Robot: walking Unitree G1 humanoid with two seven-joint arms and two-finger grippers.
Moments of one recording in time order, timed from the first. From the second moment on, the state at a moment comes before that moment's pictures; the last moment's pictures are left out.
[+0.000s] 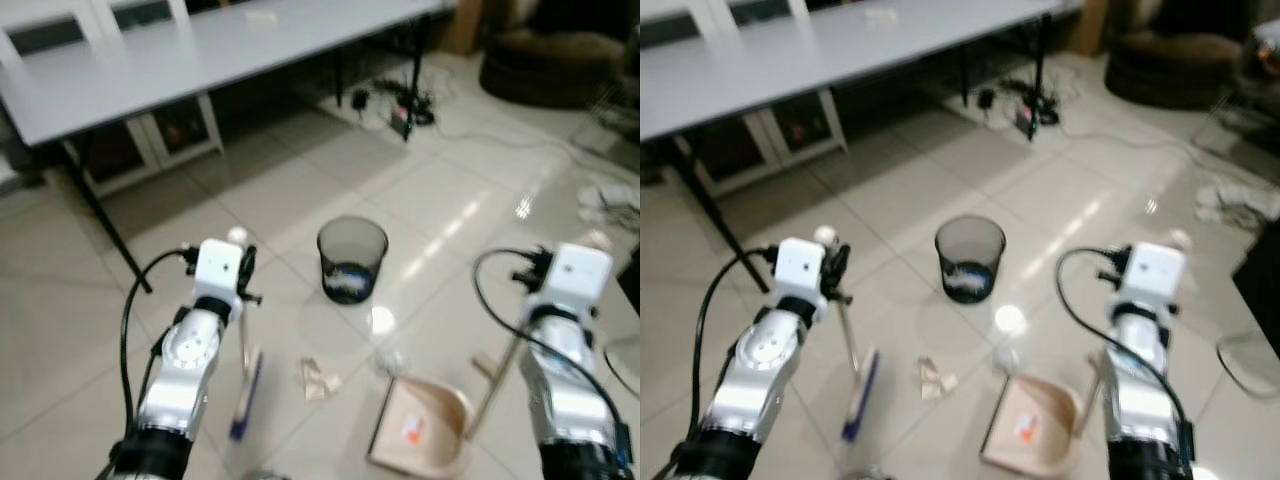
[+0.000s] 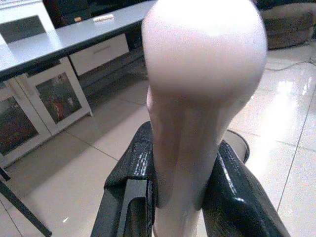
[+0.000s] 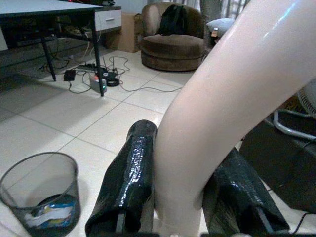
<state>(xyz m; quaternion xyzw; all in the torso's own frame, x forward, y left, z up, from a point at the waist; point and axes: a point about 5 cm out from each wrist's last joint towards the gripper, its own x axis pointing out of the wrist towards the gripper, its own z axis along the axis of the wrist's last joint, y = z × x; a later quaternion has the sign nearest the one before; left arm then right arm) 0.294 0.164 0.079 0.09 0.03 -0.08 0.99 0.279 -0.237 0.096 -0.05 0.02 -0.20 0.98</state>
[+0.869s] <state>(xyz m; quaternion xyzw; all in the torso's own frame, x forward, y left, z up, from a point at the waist) 0.295 0.171 0.077 0.10 0.03 -0.07 0.99 0.282 -0.234 0.096 -0.04 0.03 -0.20 0.98</state>
